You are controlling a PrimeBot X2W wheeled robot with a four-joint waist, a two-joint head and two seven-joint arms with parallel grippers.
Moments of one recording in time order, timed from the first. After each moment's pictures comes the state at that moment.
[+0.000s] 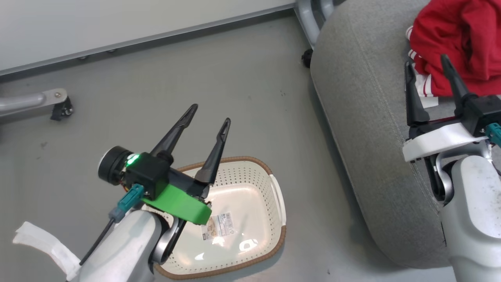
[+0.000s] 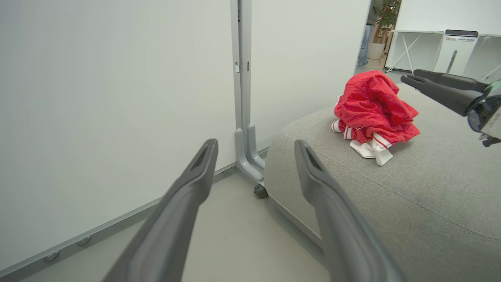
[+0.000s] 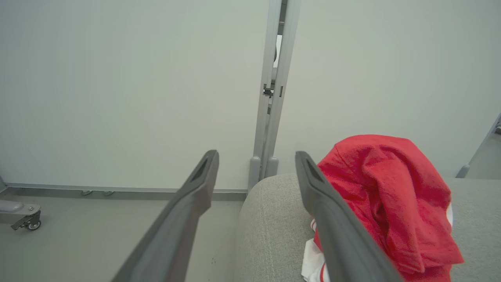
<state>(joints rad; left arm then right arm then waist) -0.45 0.32 -0.66 0.11 -0.46 0.03 -0.26 -0.50 -0.15 -0.06 0.29 0.07 0.13 -0.26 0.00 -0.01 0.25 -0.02</state>
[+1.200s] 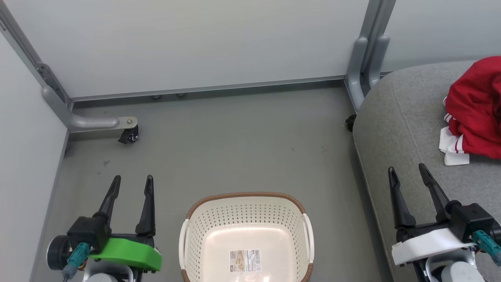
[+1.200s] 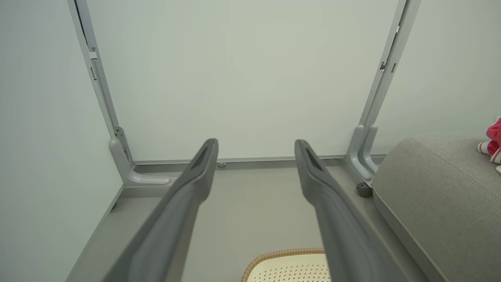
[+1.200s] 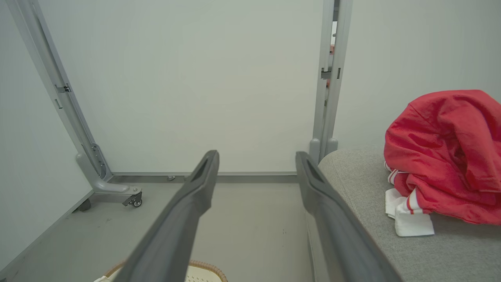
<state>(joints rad) -0.07 0.19 -0.19 0.19 -0.34 -0.03 -0.26 -0.02 -0.05 -0.04 0.06 0.15 0.13 -0.26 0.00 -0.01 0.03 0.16</state>
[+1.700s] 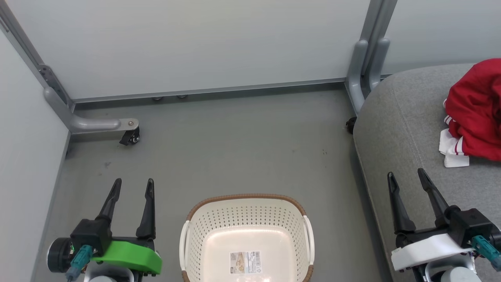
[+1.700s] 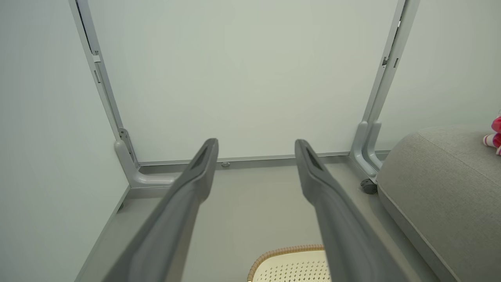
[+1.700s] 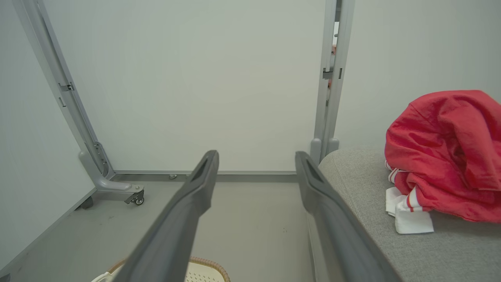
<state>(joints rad) -0.06 0.18 -0.17 0.20 -0.29 -0.04 -0.26 0.01 -0.05 -0.04 0.03 0.15 0.13 -0.26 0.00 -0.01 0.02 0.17</state>
